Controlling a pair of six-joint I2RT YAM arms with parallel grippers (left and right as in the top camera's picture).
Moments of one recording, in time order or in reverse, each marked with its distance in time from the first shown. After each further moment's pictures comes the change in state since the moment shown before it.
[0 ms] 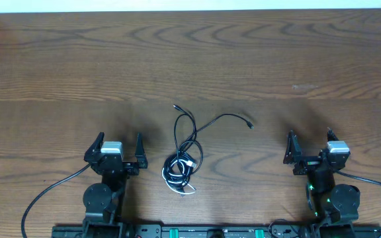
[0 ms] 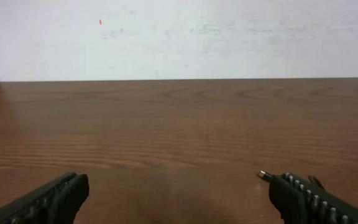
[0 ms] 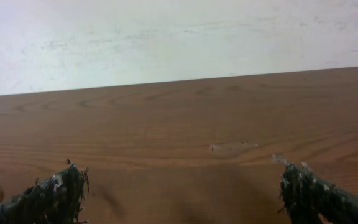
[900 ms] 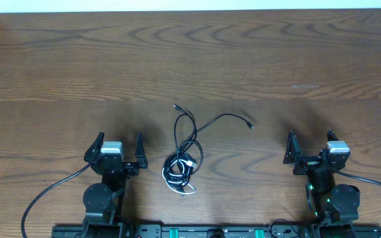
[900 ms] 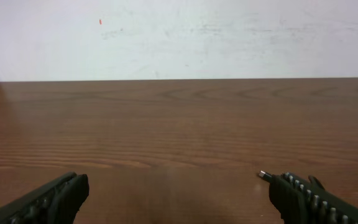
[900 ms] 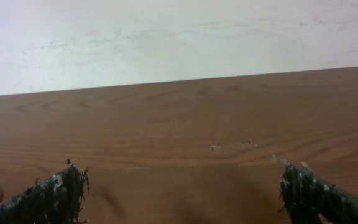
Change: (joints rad) left arm 0.000 0.000 0.000 0.000 0.000 0.000; right arm 0.000 0.000 0.000 0.000 0.000 0.000
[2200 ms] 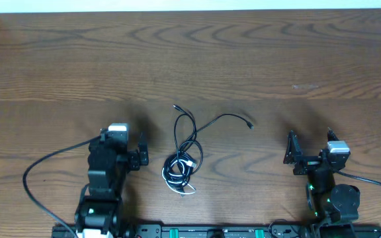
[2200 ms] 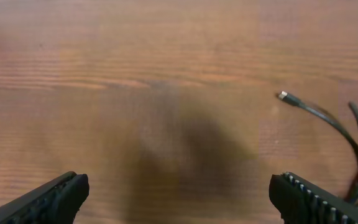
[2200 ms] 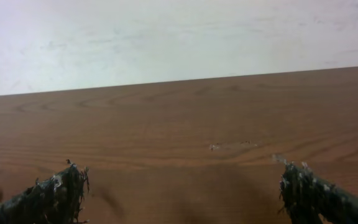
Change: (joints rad) left arm 0.000 0.580 0.233 -0.098 -0.017 -0.005; right arm 0.000 0.000 0.000 0.000 0.003 0.000
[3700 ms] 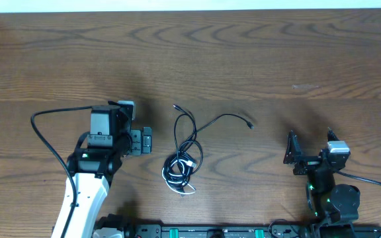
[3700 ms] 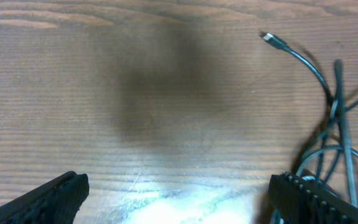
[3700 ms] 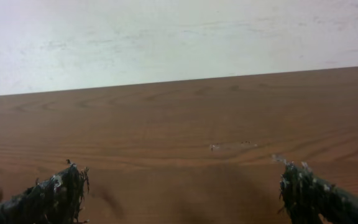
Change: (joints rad) left arm 0.000 0.465 0.462 -0.449 0.100 -0.011; right arm 0.000 0.000 0.000 0.000 0.000 0.000
